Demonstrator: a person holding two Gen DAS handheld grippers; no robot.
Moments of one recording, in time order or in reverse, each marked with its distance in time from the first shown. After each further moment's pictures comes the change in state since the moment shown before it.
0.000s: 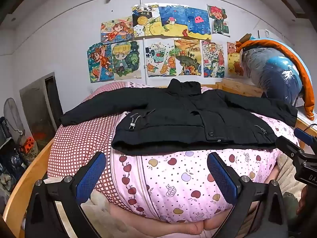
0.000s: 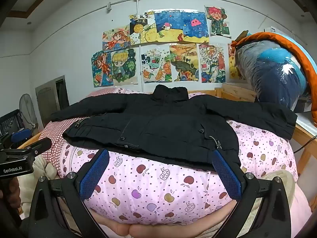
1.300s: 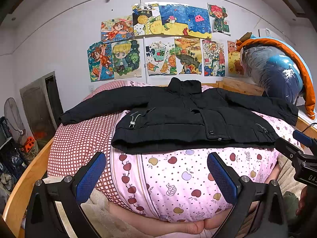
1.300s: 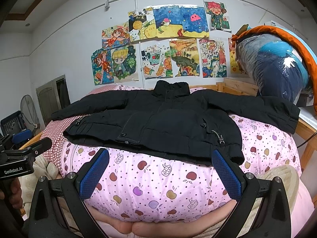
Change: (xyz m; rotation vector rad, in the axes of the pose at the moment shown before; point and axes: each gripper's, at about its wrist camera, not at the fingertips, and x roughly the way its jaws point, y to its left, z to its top) left arm 0.005 0.001 -0.008 0.004 0.008 0.001; right arm 0.006 -0.001 -0.008 0.022 0.032 0.017
